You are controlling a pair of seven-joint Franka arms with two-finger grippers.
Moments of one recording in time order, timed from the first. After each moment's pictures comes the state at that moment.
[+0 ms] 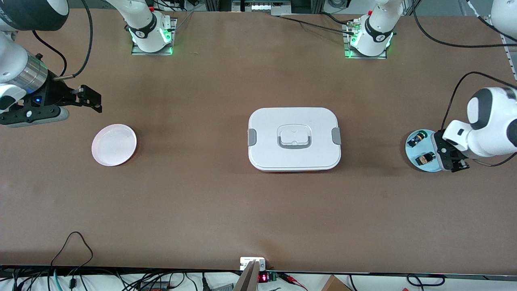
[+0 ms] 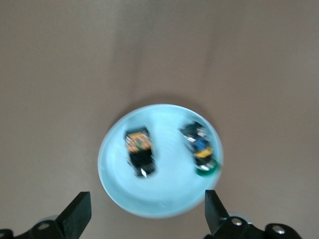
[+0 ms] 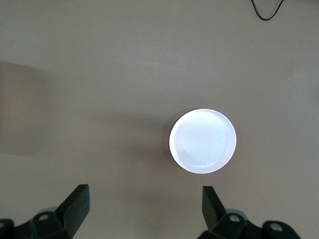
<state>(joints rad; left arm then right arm) 0.53 0.41 -0.38 -1.79 0.33 1.95 1.28 0.07 0.06 0.04 -1.63 -0.01 1.68 -0.07</state>
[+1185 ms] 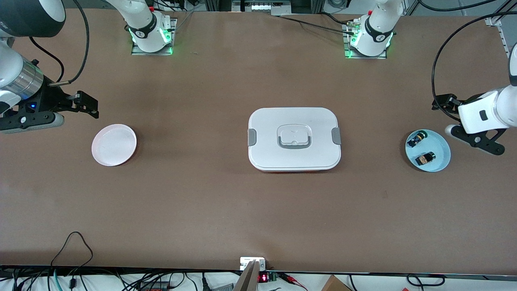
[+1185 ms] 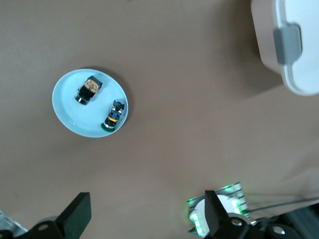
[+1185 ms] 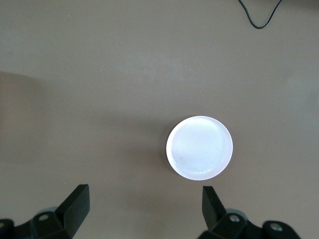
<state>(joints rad) 0.42 0.32 -0.51 -1.37 0.19 1.29 0.27 0.07 0.09 0.03 -1.60 -0.02 1.69 -0.07</state>
